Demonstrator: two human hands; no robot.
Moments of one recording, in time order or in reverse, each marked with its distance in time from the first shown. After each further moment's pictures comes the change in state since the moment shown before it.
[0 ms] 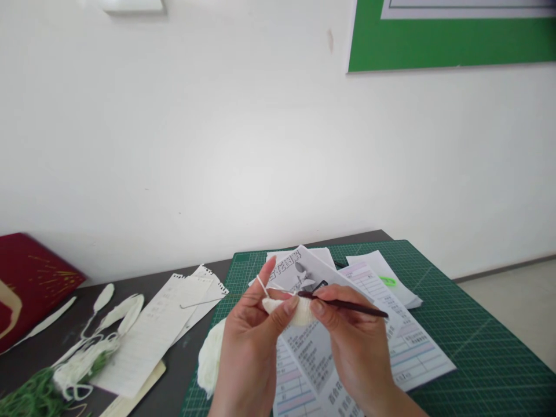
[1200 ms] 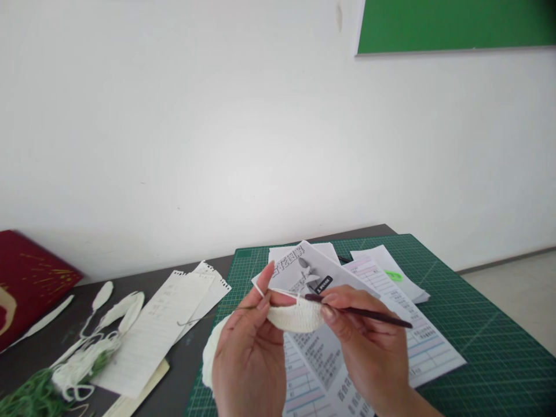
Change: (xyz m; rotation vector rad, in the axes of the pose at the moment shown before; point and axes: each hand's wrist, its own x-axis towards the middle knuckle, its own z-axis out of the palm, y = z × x) left_hand 0.003 -0.004 -0.010 -0.204 0.112 0.116; right_hand -0.004 0.001 -0.002 -0.094 -0.151 -0.224
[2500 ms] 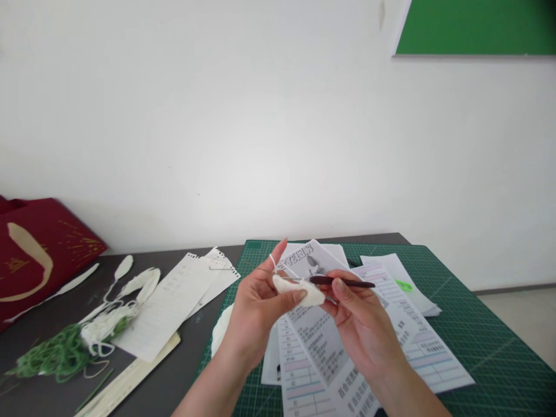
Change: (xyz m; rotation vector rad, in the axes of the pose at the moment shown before) left_hand 0.023 0.013 -0.012 0.261 -0.306 -0.079; right_hand 0.017 0.008 -0.001 0.407 0.093 0.686
